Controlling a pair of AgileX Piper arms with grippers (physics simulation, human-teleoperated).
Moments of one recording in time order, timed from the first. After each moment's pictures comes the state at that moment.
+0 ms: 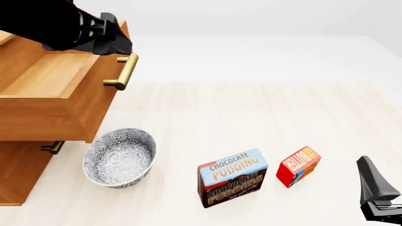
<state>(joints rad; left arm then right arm) -0.44 1.26 -1.49 1.02 -0.15 0.00 0.00 0.00 0.00 0.00</state>
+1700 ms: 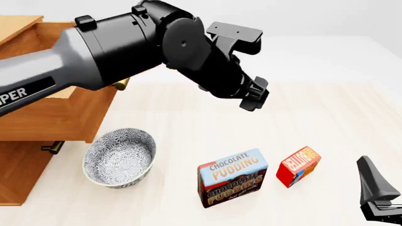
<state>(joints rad) -0.89 1.75 -1.69 0.83 -0.15 0.00 0.00 0.00 0.00 0.00</state>
